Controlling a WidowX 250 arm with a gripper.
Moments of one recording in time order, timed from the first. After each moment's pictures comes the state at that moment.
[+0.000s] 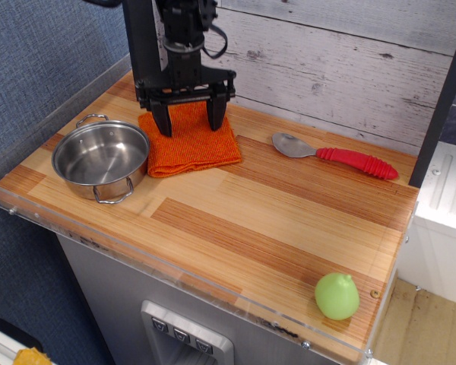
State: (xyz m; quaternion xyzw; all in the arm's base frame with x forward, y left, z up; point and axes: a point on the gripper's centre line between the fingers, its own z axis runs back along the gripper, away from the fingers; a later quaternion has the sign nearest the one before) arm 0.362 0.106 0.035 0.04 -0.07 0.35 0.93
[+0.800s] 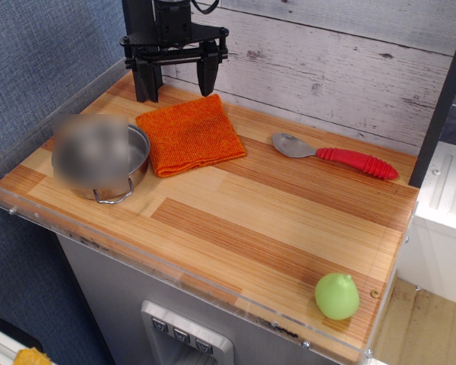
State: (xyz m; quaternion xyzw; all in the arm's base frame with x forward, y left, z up) arm 0.358 0.109 0.078 0.04 -0.07 0.36 0.93
